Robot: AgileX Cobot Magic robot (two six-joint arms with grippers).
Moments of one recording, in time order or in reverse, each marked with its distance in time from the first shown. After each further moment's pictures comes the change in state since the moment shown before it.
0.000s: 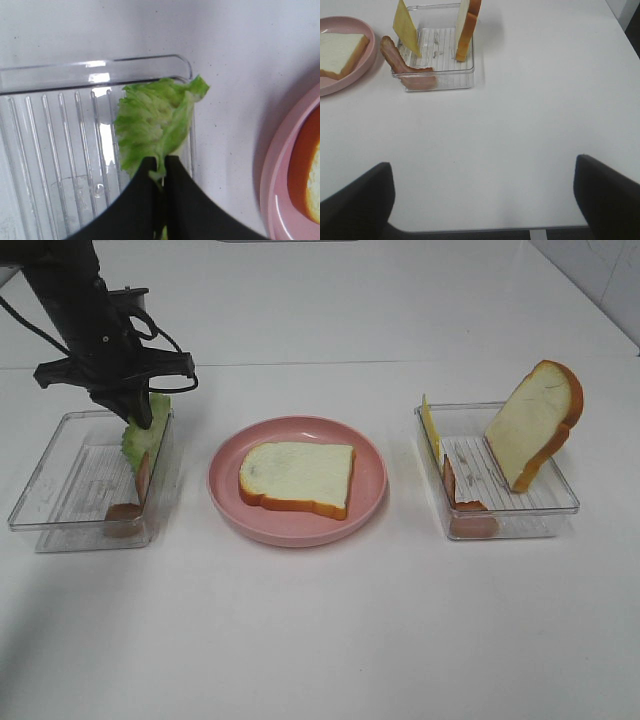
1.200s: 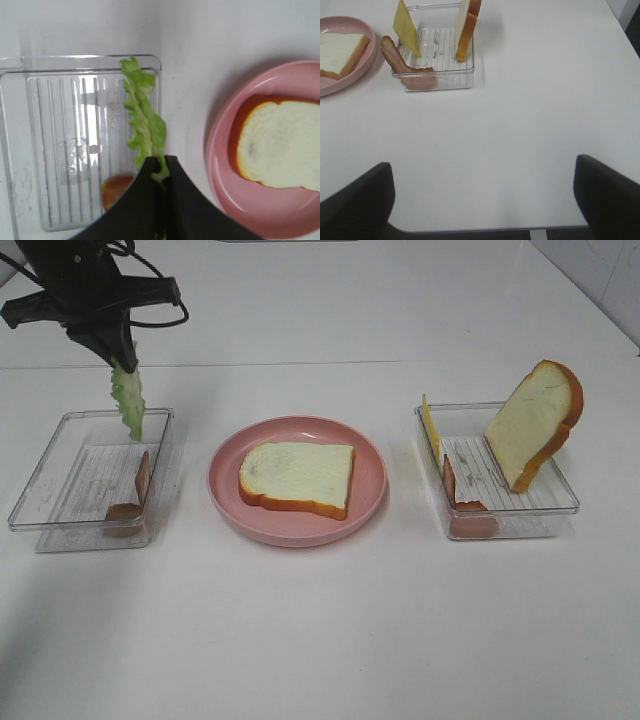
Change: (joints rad) left arm 0.000 -0.097 -0.140 -0.018 0.200 -0.074; right arm 0.000 0.000 0.000 0.000 0.000 0.000
